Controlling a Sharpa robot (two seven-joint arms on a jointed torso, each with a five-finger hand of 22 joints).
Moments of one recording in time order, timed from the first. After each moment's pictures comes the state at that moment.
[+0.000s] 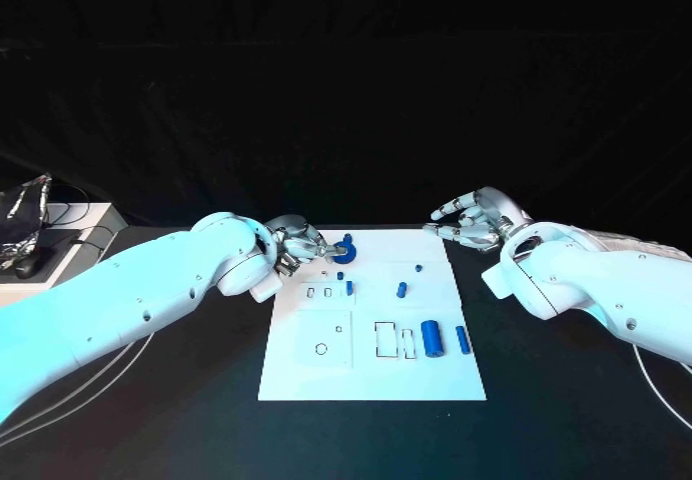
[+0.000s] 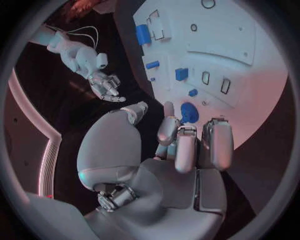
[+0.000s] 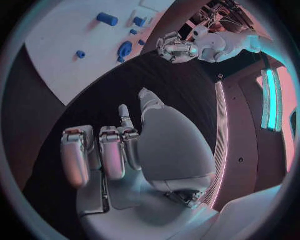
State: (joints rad) left arm 1.16 -0.66 0.20 1.29 -0.92 0.01 -0.38; left_hand 1.07 -0.22 0.48 0.29 0.05 0.85 0.09 0.70 0.50 1.33 0.01 1.29 1.11 1.47 -0.04 1.56 1.31 0.07 1.41 0.06 1.46 1.31; right arm 1.32 -0.81 -0.09 1.48 -0.84 -0.56 -0.11; right_hand 1.40 -0.14 0.07 0.29 0.29 0.94 0.16 0.16 0.27 1.47 0.08 1.56 1.31 1.47 0.01 1.56 1.31 0.02 1.47 0.11 1.54 1.31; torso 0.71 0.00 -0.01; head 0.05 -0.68
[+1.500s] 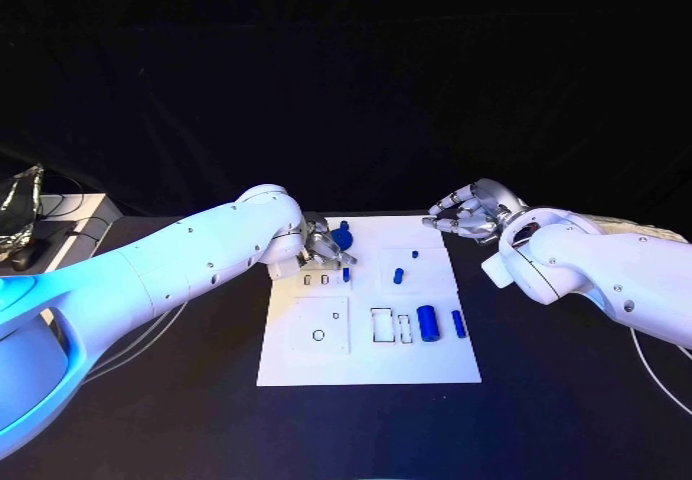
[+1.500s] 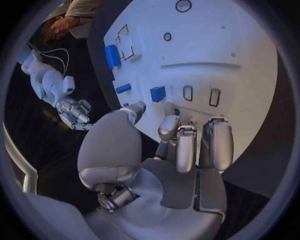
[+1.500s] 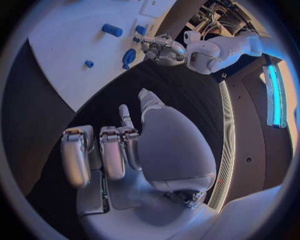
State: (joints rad) left arm 1.24 -0.45 0.11 1.04 -1.02 0.25 -0.56; left_hand 1.08 -0.21 0.42 0.29 0.05 0.83 0.10 0.67 0.52 1.29 0.03 1.25 1.08 1.47 -0.04 1.56 1.31 0.07 1.41 0.06 1.46 1.31; right arm 1.32 -0.81 -0.09 1.47 -0.83 -0.50 -0.16; right_hand 1.40 -0.14 0.08 0.29 0.31 0.94 0.16 0.16 0.28 1.47 0.08 1.56 1.31 1.47 0.01 1.56 1.31 0.02 1.47 0.11 1.54 1.31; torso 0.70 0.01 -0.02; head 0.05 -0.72
